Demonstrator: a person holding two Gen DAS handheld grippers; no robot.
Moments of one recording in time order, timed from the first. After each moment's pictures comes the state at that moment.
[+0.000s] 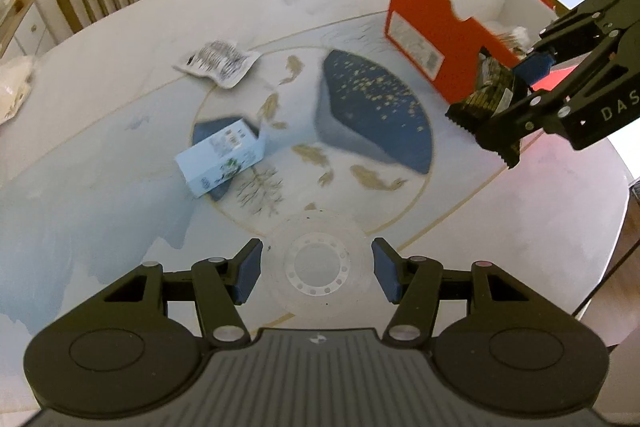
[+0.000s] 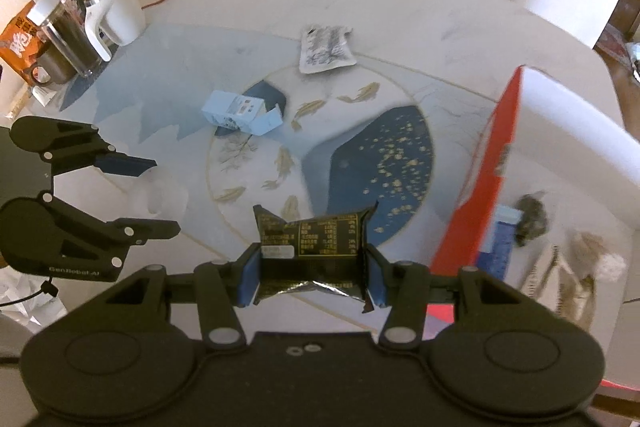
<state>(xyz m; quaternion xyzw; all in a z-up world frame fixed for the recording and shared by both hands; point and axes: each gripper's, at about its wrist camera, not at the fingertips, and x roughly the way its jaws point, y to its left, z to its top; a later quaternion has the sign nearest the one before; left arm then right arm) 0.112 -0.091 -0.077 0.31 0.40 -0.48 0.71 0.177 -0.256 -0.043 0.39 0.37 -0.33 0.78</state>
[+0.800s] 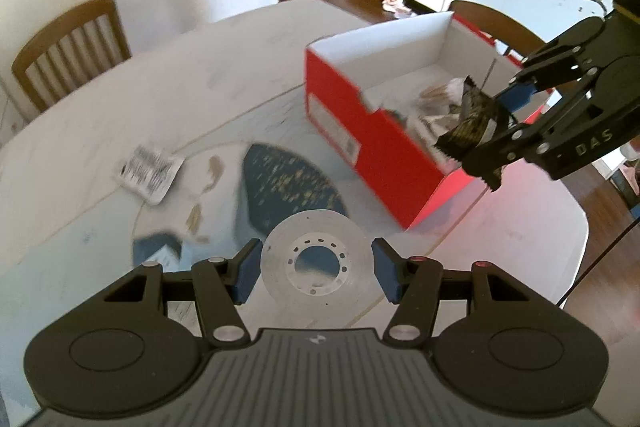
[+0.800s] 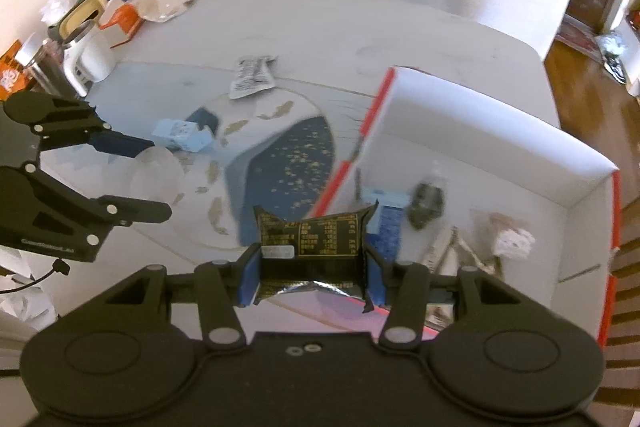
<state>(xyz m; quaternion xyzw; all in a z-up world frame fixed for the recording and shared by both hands) 0.065 -0.178 -0.028 0.32 0.35 -0.54 0.69 0.074 -0.254 -0.041 0.40 0.29 -0.42 0.76</state>
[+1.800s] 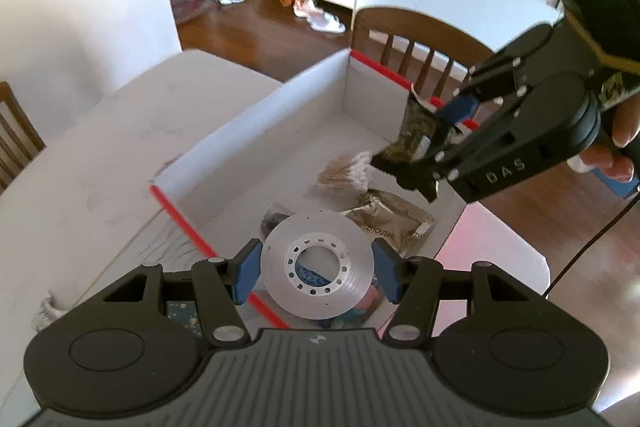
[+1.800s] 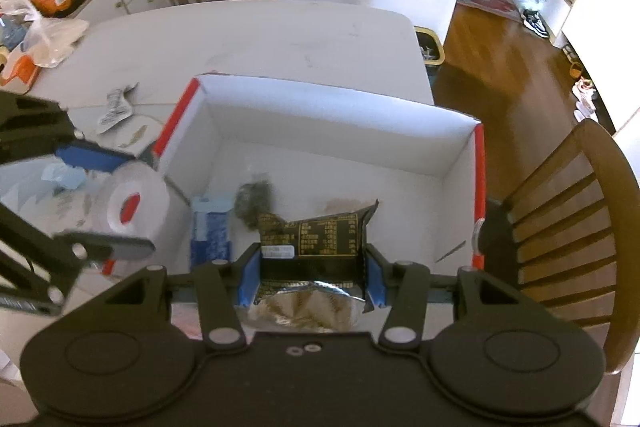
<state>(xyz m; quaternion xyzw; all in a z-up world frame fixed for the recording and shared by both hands) 0.011 -0.335 -0.028 0.36 0.32 -0.62 0.62 -0.037 -0.287 -0.081 0.43 0.28 -0.51 0.69</state>
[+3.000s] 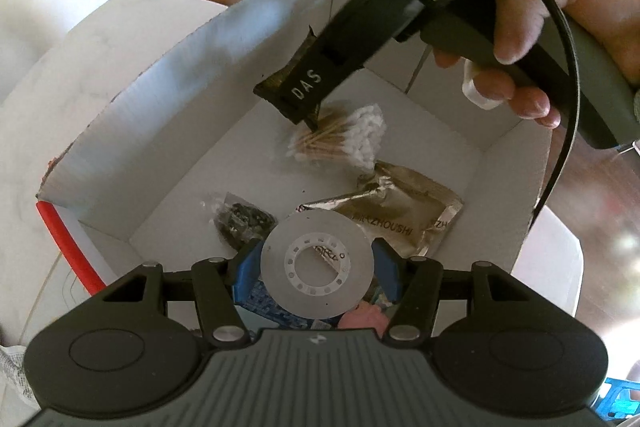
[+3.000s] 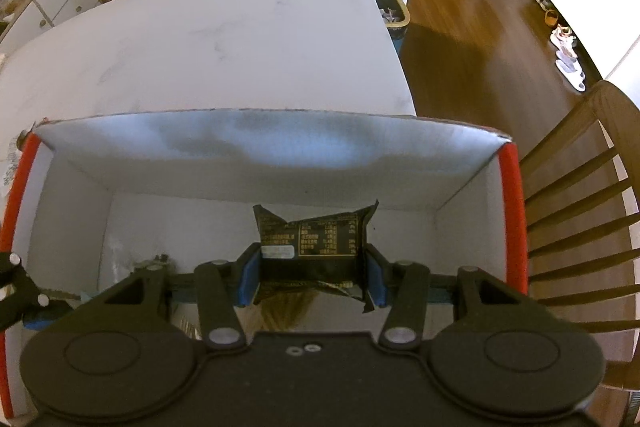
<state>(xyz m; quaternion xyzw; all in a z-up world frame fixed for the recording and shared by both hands) 0.010 -0.411 -0.104 0.42 0.38 -0.60 0.56 -0.050 -0.389 -0.172 0.48 0.28 -0.54 0.63</state>
